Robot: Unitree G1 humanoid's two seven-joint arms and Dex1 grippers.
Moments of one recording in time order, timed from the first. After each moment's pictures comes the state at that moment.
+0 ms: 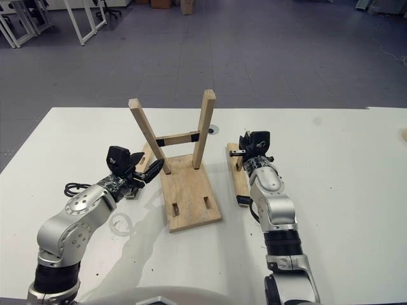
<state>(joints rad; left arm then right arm) -0.05 0.28 -0.04 -0.53 -0.49 0.77 -0.15 -0.30 -0.22 0.00 0.06 0.26 0.33 0.03</state>
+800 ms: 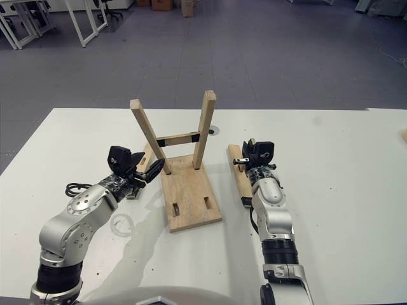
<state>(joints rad) -0.06 0.26 -0.05 -0.53 -0.46 0.78 -0.15 -0.21 -0.18 -0.06 0.11 0.20 0.16 0.11</state>
